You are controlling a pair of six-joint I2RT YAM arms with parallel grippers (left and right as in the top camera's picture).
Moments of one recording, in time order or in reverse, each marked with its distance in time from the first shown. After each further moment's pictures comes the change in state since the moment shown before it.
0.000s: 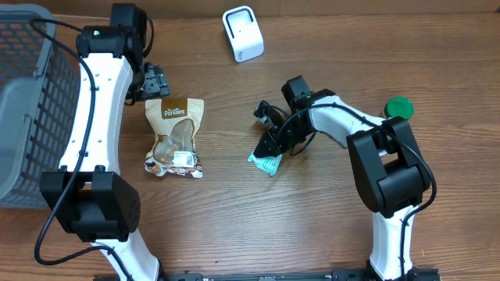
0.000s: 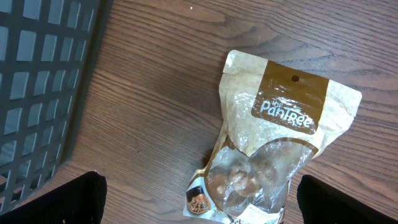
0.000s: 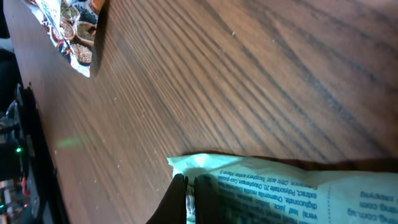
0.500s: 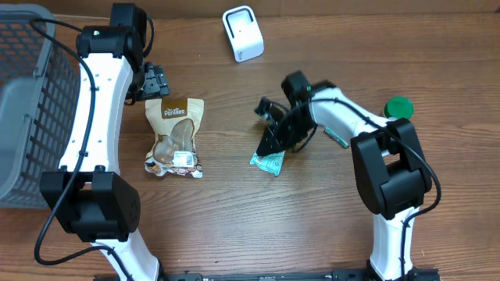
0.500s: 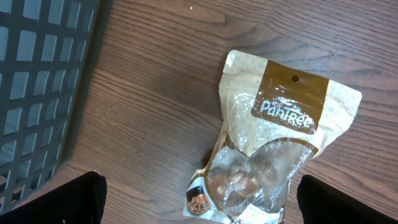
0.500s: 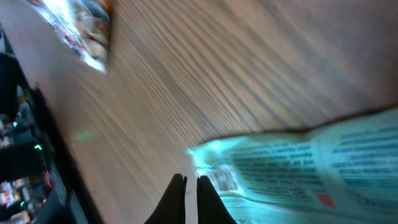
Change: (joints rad) left arm 0.000 0.000 0.000 0.000 0.000 0.000; right arm 0.001 -0.018 0.160 -0.258 0.042 0.031
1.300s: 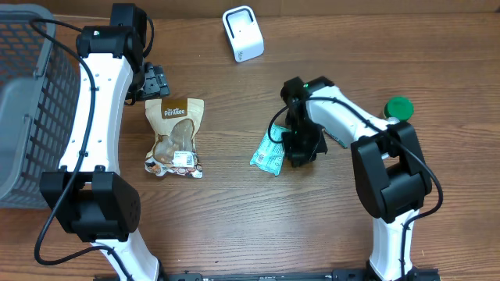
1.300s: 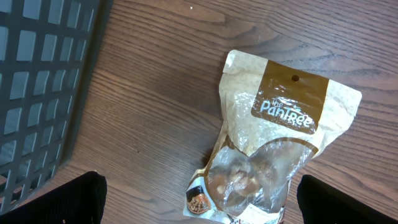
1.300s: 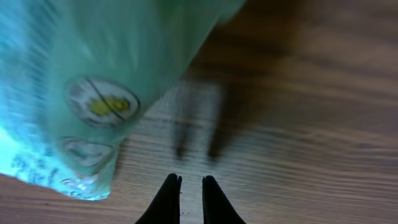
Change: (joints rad) left arm 0.000 0.000 0.000 -0.001 0.000 0.000; right arm 0.035 -0.018 -0.052 -0.220 0.534 0.514
